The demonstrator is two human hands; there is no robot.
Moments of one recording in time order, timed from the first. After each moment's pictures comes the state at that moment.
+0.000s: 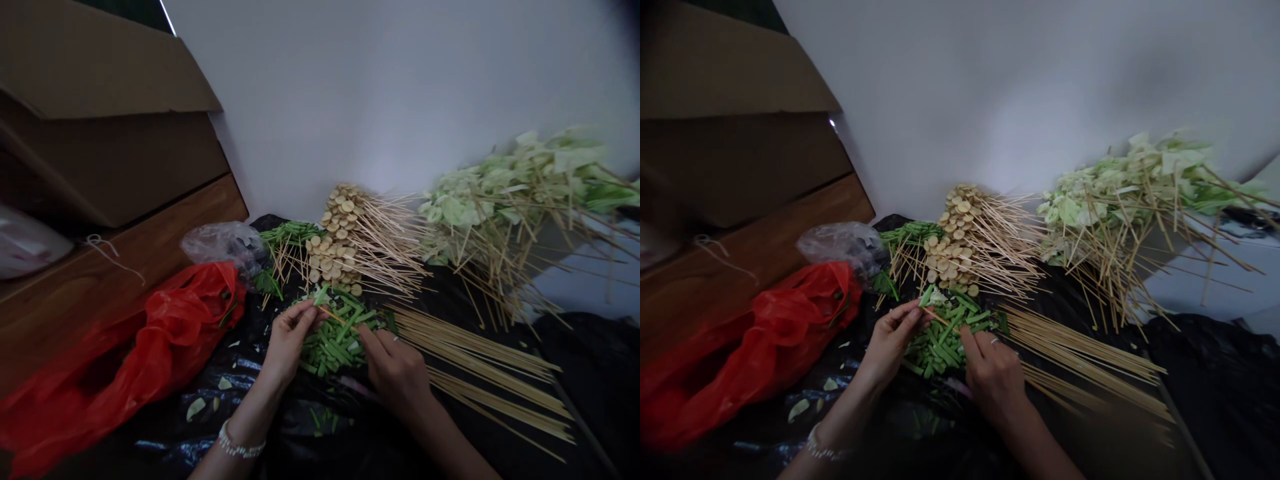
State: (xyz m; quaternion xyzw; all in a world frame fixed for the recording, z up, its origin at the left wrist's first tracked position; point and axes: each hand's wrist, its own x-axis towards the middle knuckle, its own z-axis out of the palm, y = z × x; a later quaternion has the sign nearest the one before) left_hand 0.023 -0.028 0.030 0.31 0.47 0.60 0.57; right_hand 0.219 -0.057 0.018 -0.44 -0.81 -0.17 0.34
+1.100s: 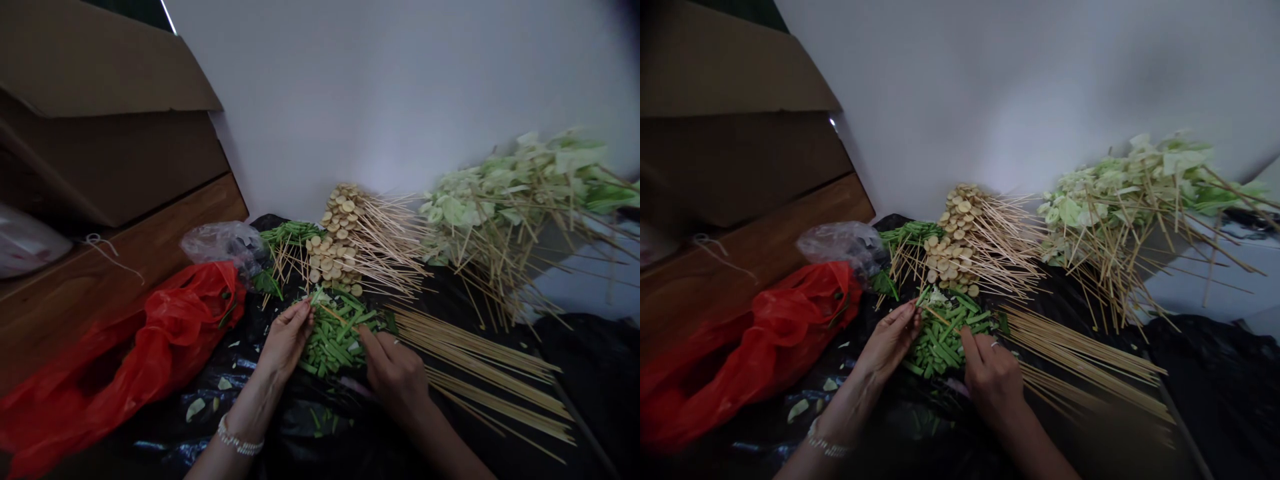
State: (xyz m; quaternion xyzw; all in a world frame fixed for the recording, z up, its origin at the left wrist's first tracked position) left_hand 0.017 -0.020 0.030 0.16 0.43 0.62 0.64; right_hand 0.216 -0.059 0.012 -0.44 -0.80 -0.19 0.36
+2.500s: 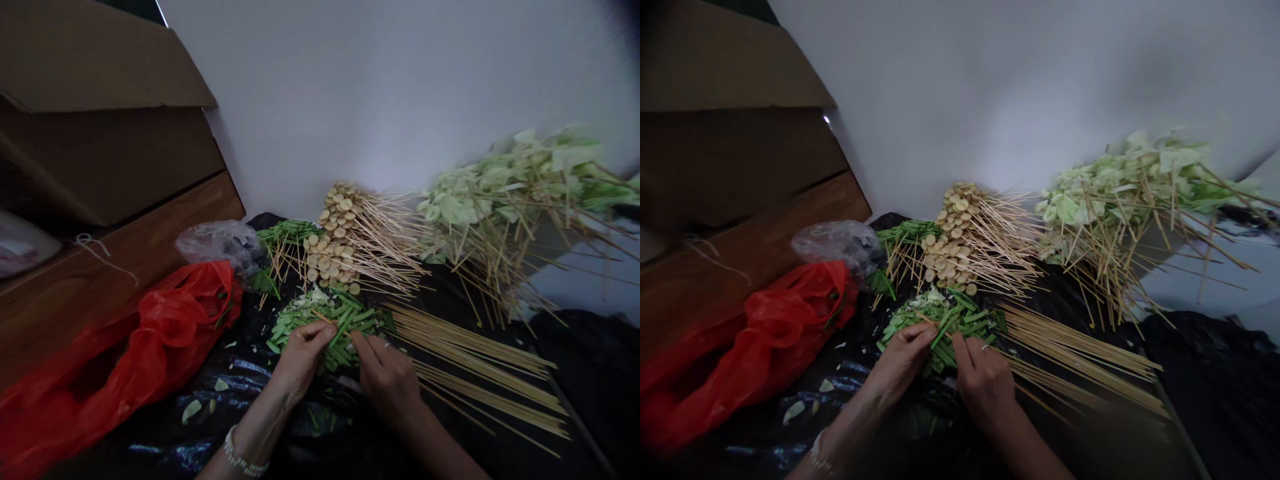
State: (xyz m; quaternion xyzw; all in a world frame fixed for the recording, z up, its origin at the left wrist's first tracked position) left_hand 0.045 -0.047 0.026 0.30 0.44 0.50 0.68; right_hand 0.207 -0.064 0.014 -0.42 -0.81 -0.17 0.36
